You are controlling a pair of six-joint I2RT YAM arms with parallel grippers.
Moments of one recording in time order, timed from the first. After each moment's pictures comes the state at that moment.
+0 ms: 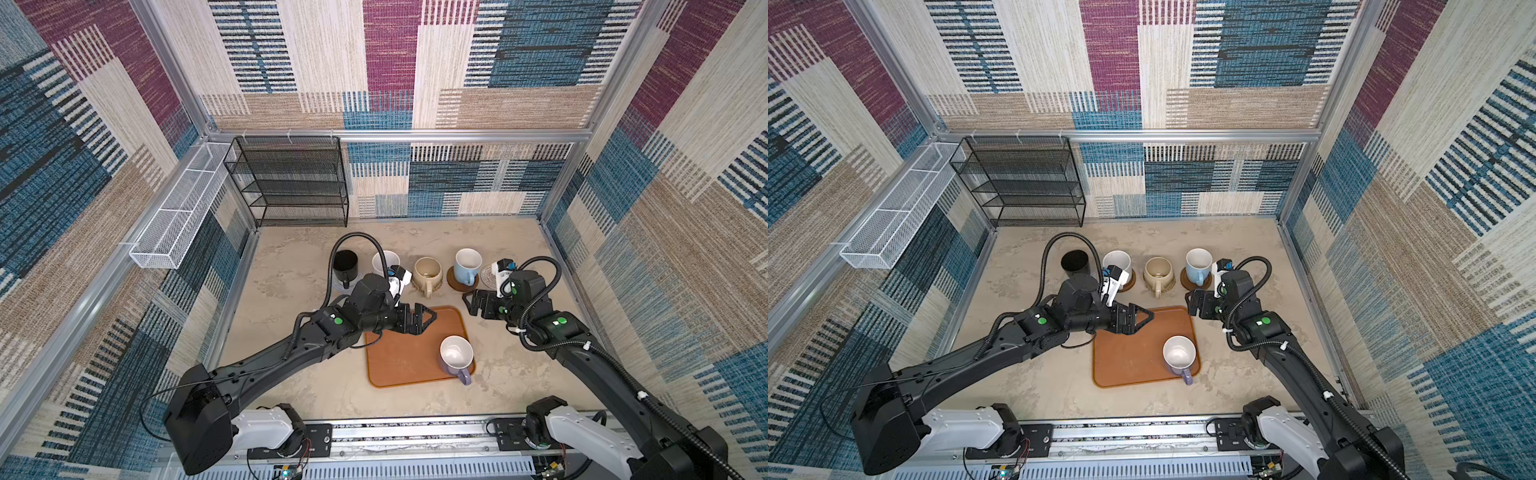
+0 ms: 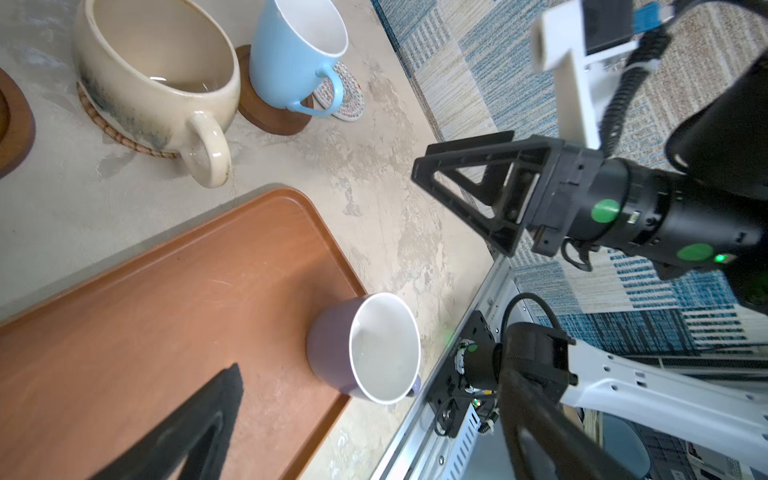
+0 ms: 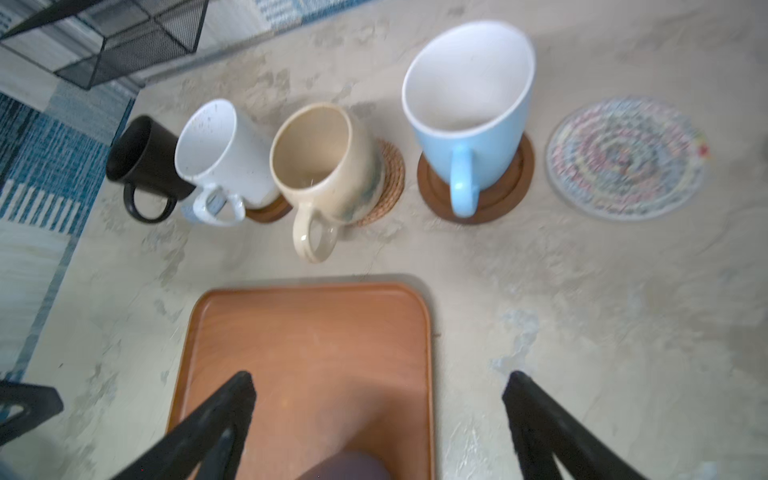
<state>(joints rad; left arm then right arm) -0.82 1.27 0.92 -0.21 0.30 -0.62 0.35 0.97 0.73 -0.49 -0.16 0.40</state>
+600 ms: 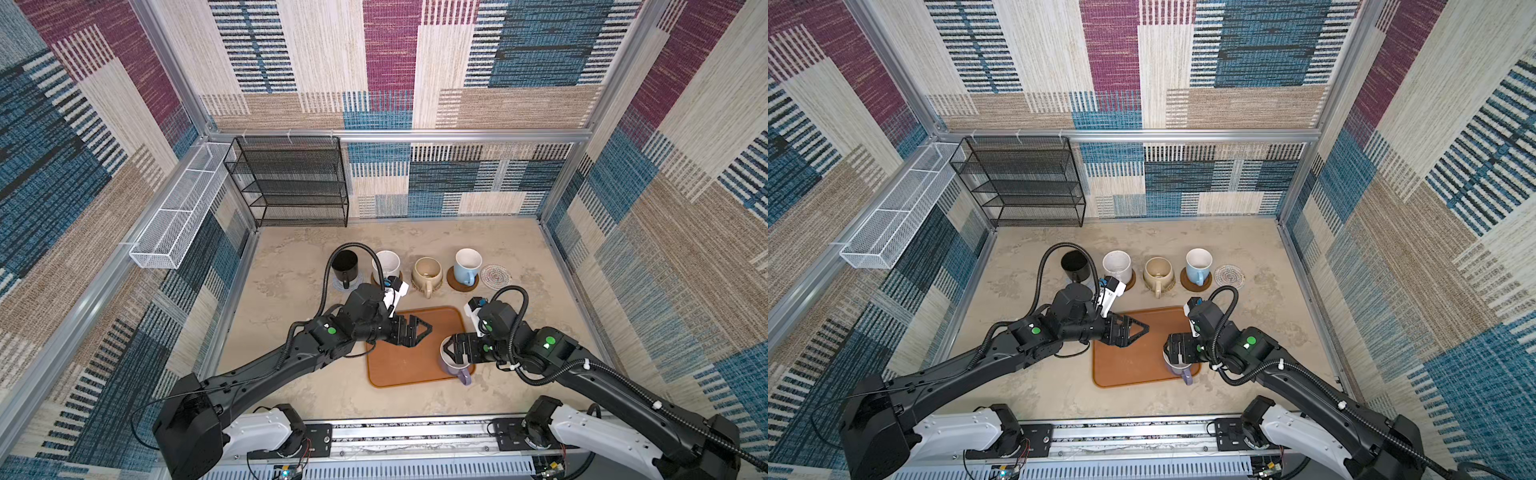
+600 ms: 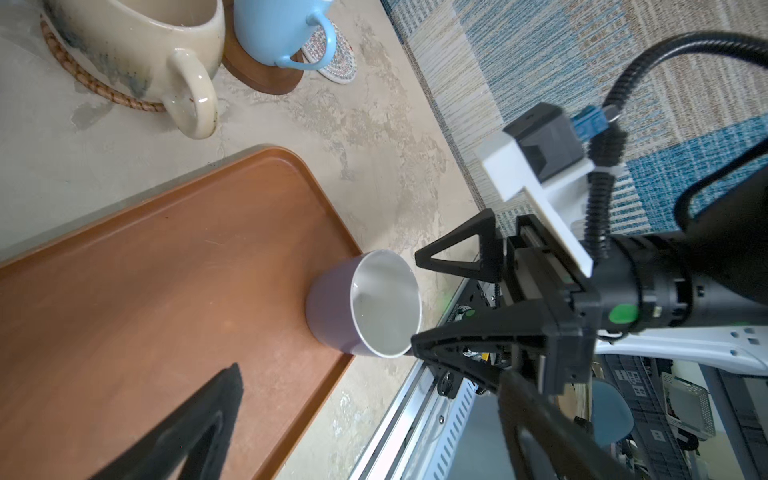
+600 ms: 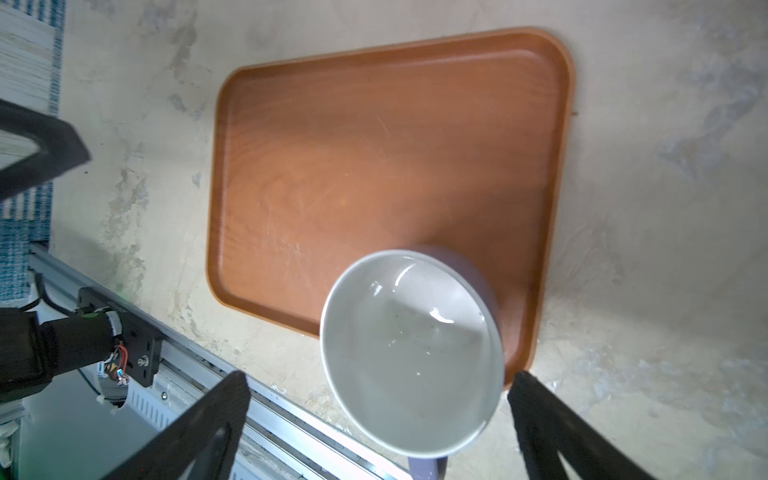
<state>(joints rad) -0.82 1.21 0.83 -0.18 0.37 -0.61 0.74 0.91 0.73 -0.81 -0.07 0.64</state>
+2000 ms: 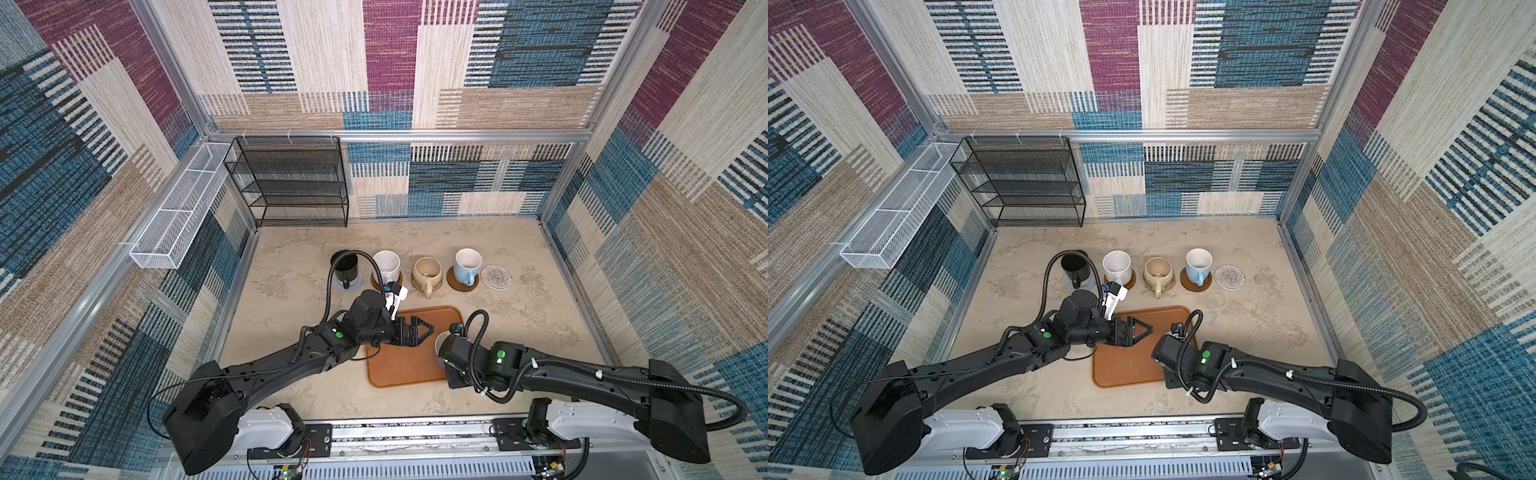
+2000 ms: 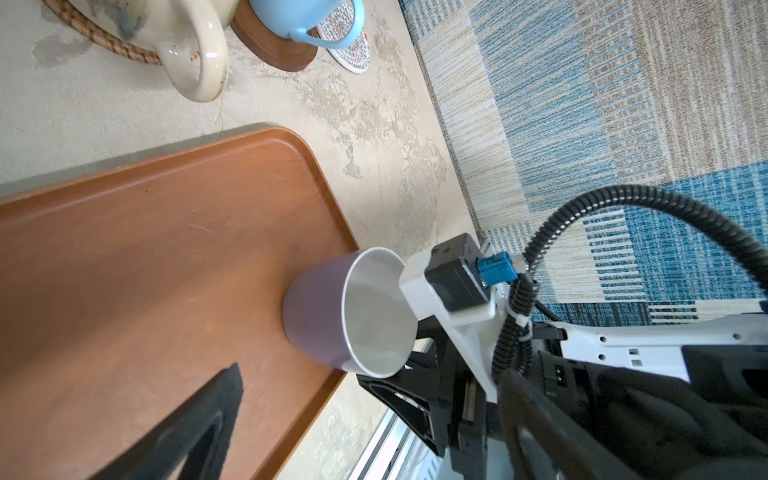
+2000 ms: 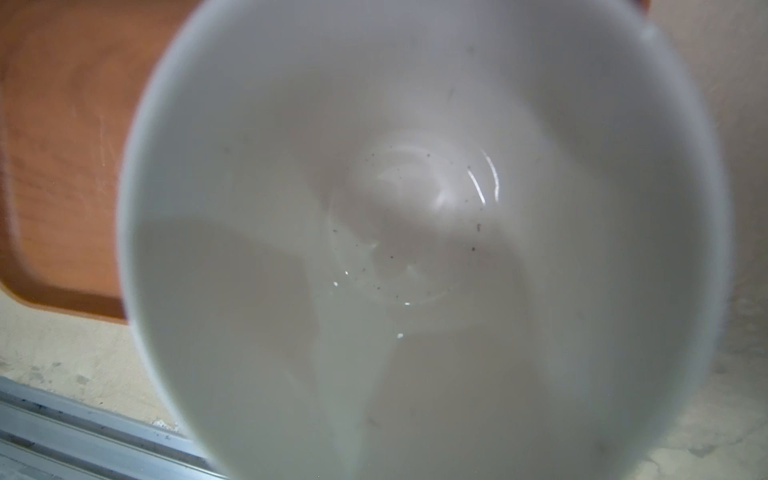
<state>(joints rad) -0.82 1.29 0.74 0.01 0.39 -0.75 1.08 1.17 0.65 -0.73 0.18 0.89</state>
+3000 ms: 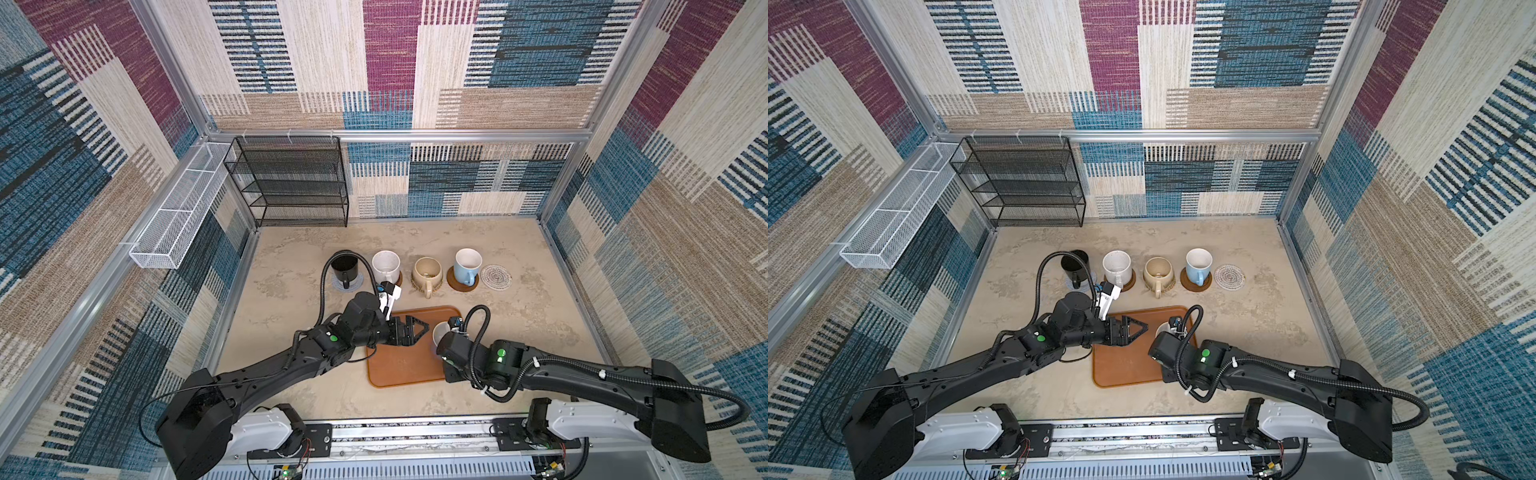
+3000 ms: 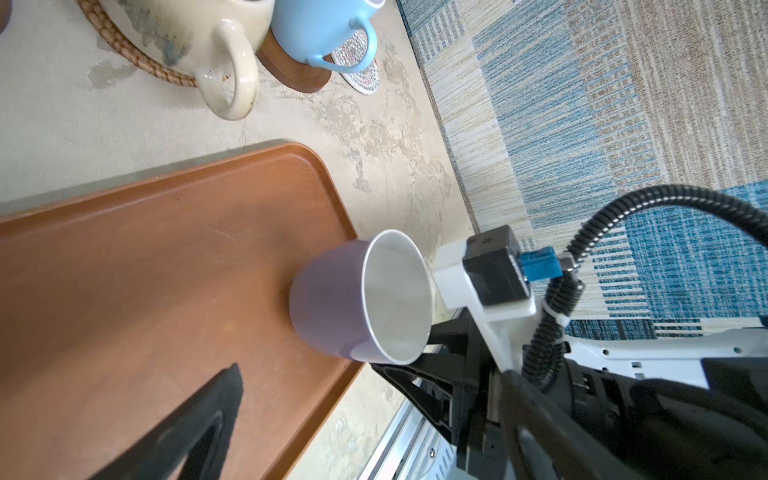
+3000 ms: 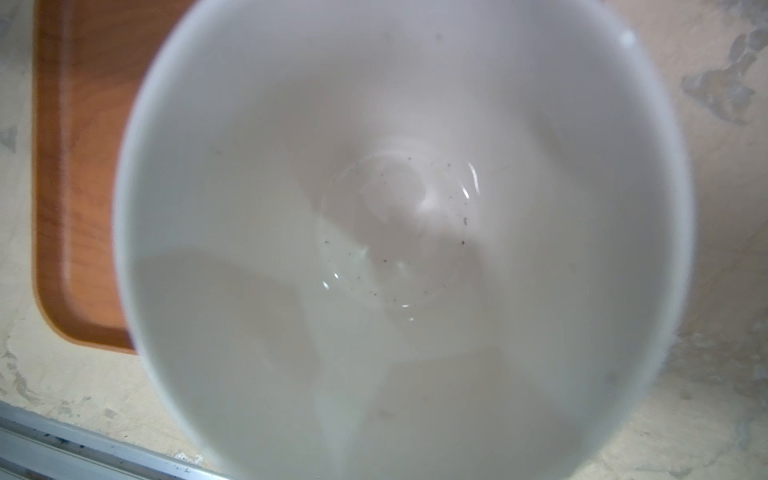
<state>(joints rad) -0.81 1.22 0.69 0.03 0.34 -0.77 1.09 1.15 0.70 -0.71 0.27 0.88</state>
